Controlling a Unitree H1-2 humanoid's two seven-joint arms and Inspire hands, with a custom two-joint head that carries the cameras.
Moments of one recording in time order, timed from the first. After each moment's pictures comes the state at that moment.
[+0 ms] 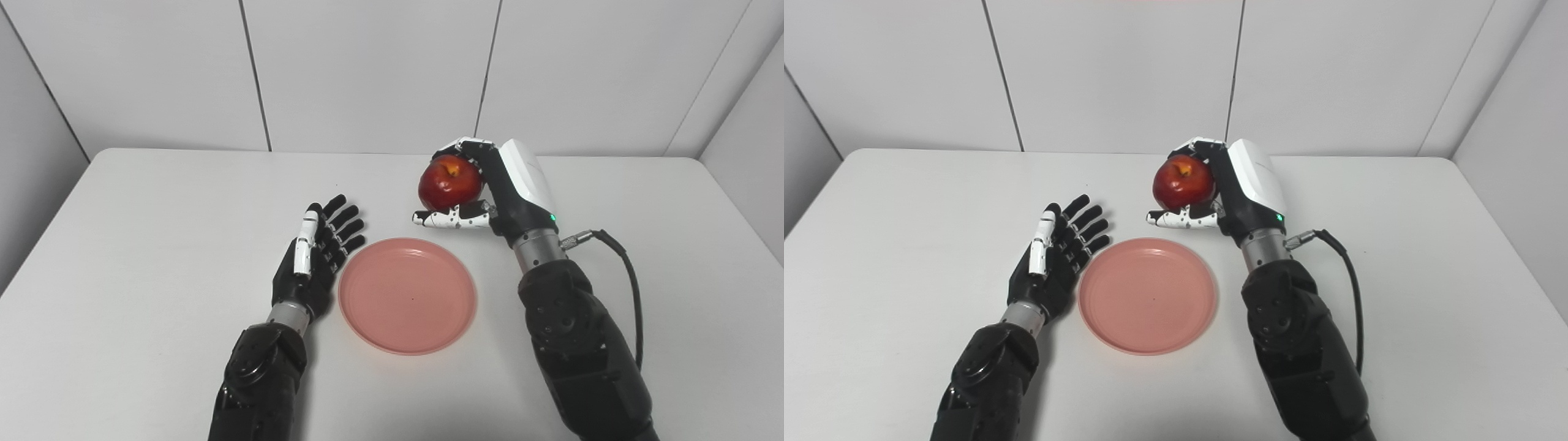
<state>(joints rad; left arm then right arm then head) -0.24 -0.14 0.02 0.05 -0.30 0.34 -0.04 -0.40 -0.13 0.29 -0.26 -0.65 0.39 0.10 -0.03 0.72</state>
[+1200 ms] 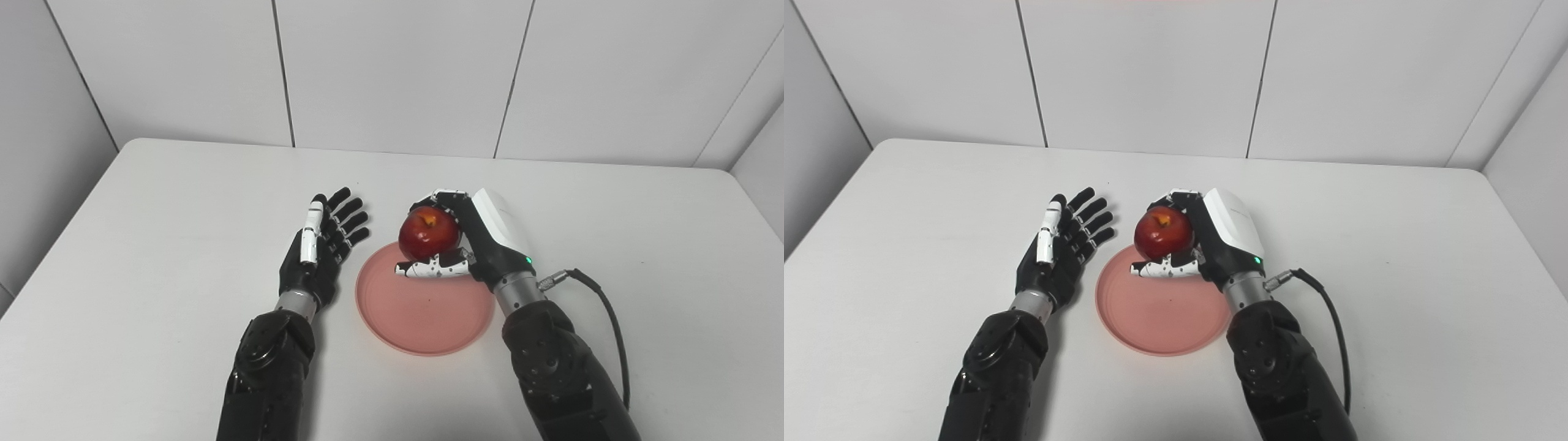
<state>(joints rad) -0.27 -0.14 0.09 0.05 -0.29 0.34 -0.01 -0.33 -0.10 0.37 -0.20 -0.65 0.35 0.11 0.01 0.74</state>
